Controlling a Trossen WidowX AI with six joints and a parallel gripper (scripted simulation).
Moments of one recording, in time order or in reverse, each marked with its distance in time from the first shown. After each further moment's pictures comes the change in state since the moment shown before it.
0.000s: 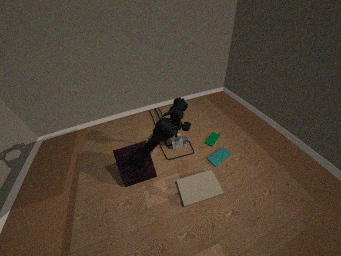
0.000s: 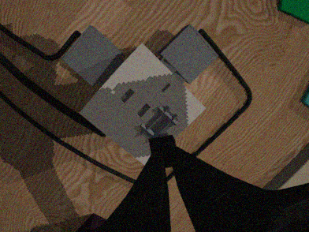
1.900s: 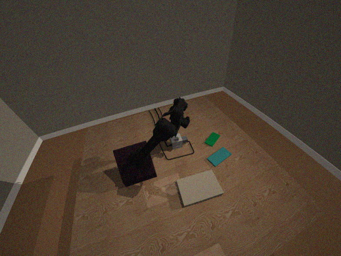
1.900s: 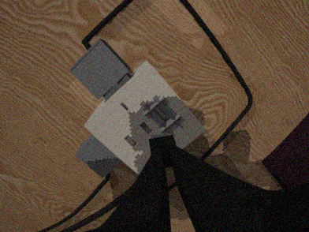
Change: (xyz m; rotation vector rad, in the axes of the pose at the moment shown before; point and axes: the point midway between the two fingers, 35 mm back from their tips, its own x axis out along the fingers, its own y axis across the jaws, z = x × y) arm 0.000 0.000 0.000 1.493 0.000 0.000
